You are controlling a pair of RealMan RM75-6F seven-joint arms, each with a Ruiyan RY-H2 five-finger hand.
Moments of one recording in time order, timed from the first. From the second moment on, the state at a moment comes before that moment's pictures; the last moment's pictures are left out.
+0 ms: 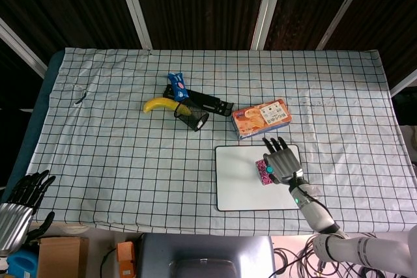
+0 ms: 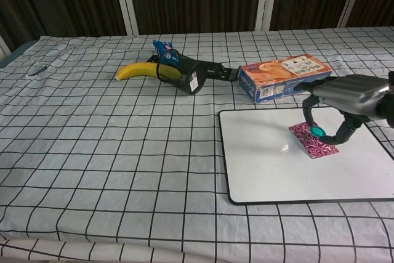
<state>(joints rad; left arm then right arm) -0.06 -1.06 0.08 -1.55 1.75 1.60 -0.06 0.68 -1.46 0.03 -1.53 -0.94 0.97 -0.66</state>
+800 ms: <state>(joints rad) -0.04 -1.06 0.07 -1.54 1.75 1.62 -0.08 0.41 -1.30 -0.13 -1.66 -1.33 1.40 -0.50</state>
